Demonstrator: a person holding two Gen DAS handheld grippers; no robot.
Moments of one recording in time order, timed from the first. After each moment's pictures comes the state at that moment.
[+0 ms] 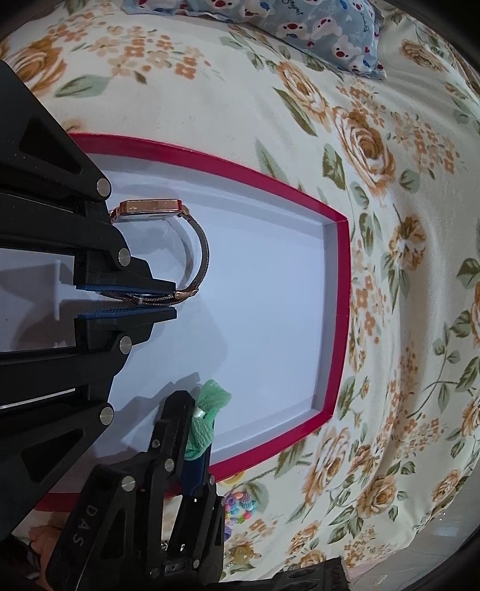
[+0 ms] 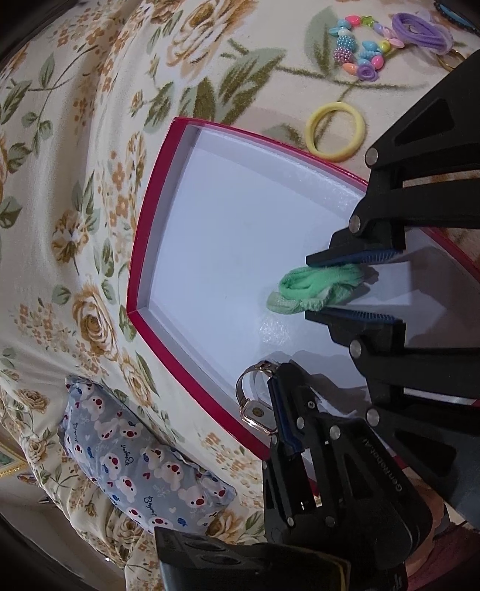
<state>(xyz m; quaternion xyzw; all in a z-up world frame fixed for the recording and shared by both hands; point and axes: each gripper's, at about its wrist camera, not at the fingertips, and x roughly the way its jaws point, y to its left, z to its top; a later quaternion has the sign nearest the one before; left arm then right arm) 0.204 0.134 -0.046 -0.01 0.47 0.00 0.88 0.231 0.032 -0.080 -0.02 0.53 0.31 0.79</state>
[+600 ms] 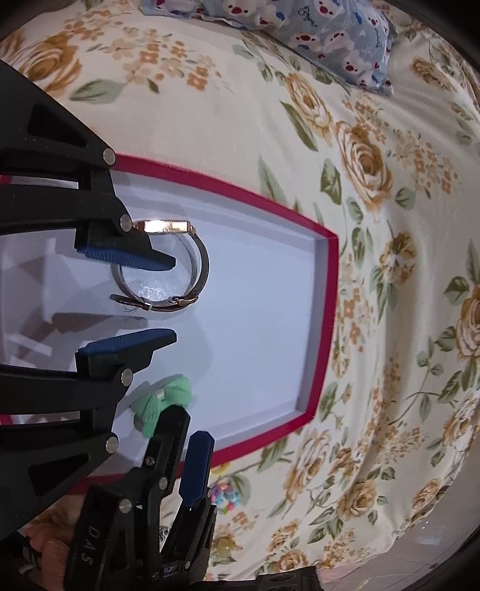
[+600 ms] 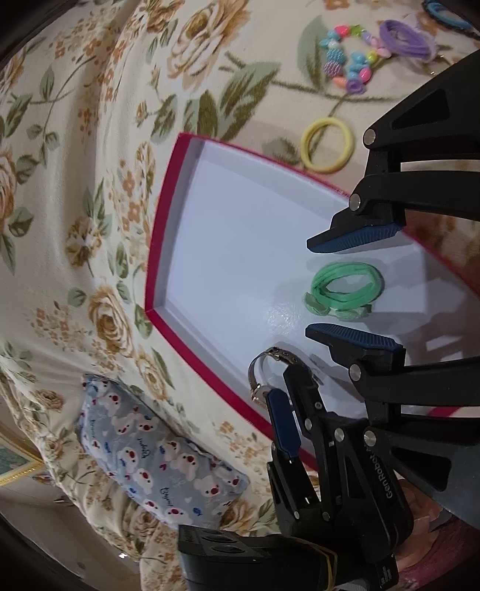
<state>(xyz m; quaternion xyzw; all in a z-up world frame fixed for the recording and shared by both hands) 0.182 0.140 -0.027 -0.04 0.45 0.01 0.89 0.225 0.018 -0.059 0.01 0.52 0.31 0.80</state>
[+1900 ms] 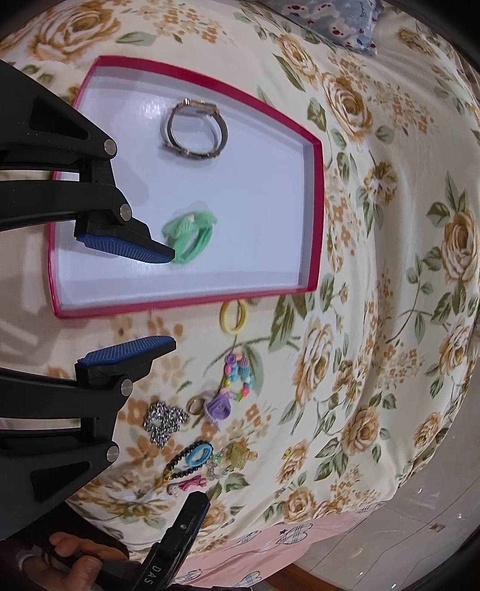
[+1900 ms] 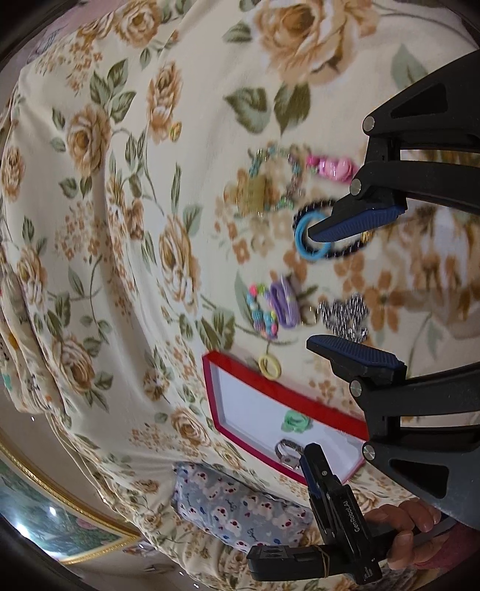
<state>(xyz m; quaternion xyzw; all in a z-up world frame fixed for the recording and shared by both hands) 0.133 0.059 0.013 -0.06 0.44 -0.08 0.89 0.150 -0.193 0.001 0.10 0.48 0.12 0.86</state>
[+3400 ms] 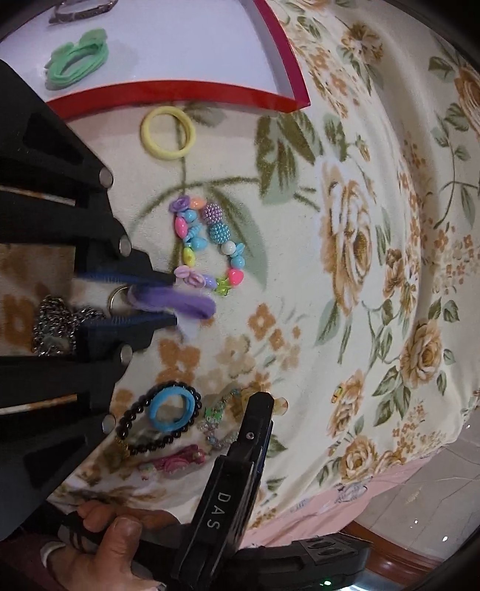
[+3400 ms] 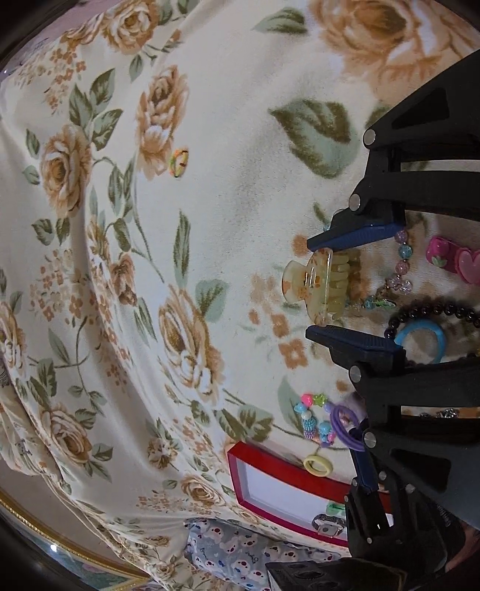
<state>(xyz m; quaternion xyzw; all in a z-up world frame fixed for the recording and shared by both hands) 0.259 -0.060 -0.053 -0.02 0.49 -0.20 0.85 0.237 -0.239 -0.050 0.08 0.51 0.06 0.86</state>
